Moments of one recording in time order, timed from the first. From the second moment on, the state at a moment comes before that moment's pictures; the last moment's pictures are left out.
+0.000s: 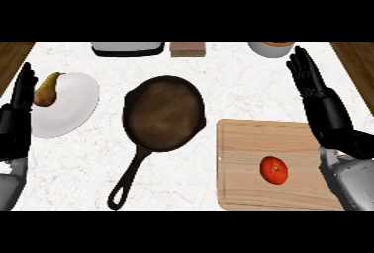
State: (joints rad) left arm -0.19 0.56 -0.10 -1.47 0.05 0.39 -0.13; right arm -0.33 -0.43 0.23 -1.57 -0.21 -0.18 -0.16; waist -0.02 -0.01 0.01
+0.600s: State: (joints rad) left arm -0.07 0.55 -0.08 -1.31 0.13 0.33 0.10; right arm -0.15 -0.37 0.04 -1.57 -0.17 -0.47 -0.15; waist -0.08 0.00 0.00
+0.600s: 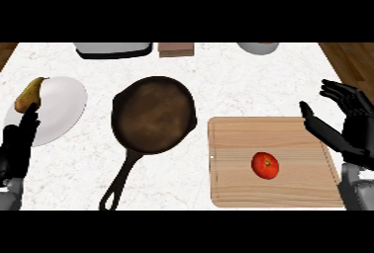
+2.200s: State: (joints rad) left arm -0.16 0.52 -0.10 -1.29 0.13 0.22 0.22; right arm 0.14 -0.79 0.32 -2.17 0.41 -0.10 1.01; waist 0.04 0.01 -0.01
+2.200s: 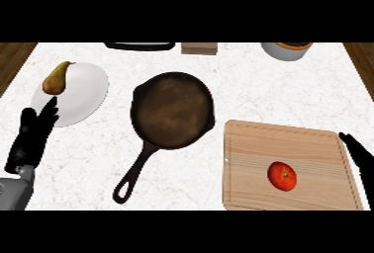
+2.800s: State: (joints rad) left arm -0.16 0.50 -0.06 -1.27 0.11 0.21 0.22; right arm -0.14 -0.56 0.51 -1.94 0.51 0.04 1.15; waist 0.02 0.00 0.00
